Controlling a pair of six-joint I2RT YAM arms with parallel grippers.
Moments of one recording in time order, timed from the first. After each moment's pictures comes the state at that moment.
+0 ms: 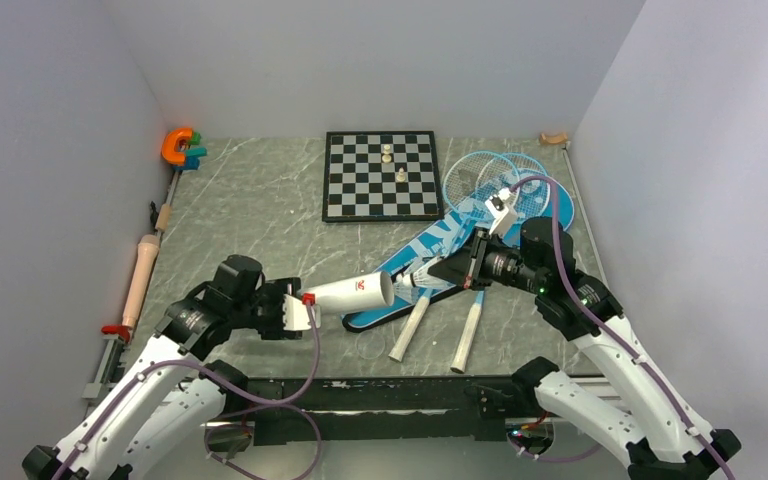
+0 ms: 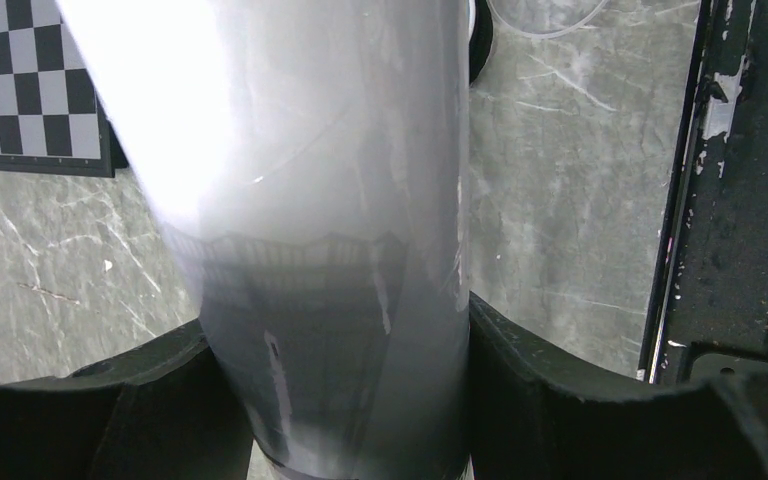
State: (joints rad) left arm -0.52 0.65 0.67 -0.83 0.39 0.97; right arm 0.53 0.75 0.92 -0.55 -0.42 0.77
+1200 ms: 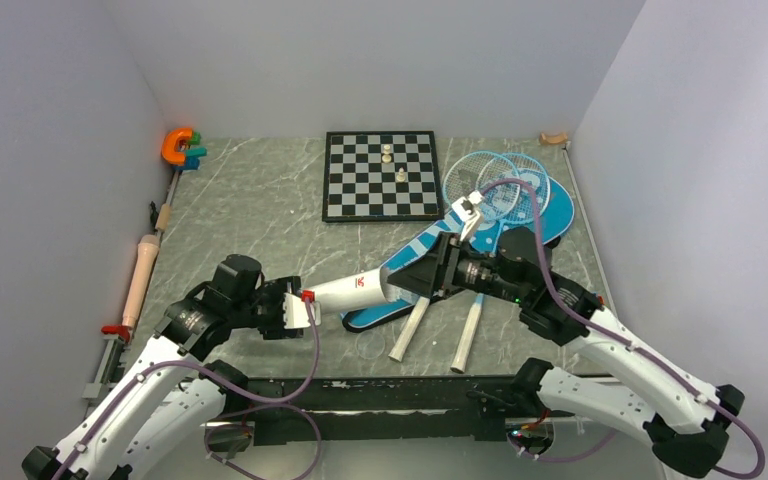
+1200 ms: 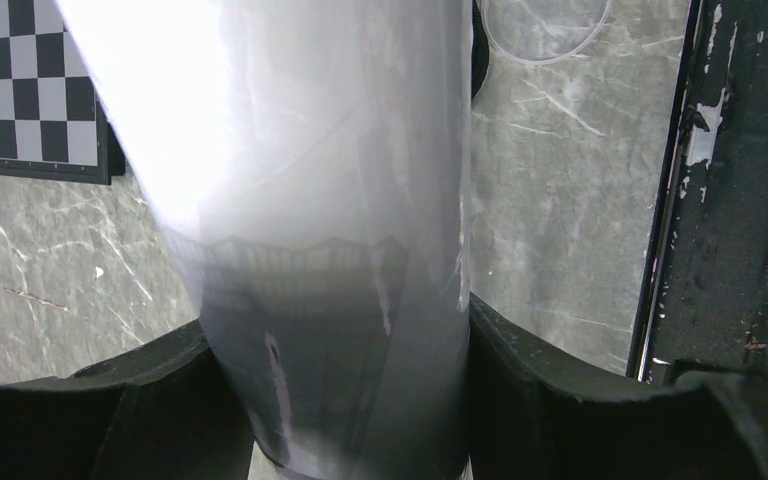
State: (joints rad) left arm -0.52 0.65 0.67 -0.81 0.41 0.93; right arm 0.86 0.82 0.90 -0.26 -0.29 0.90
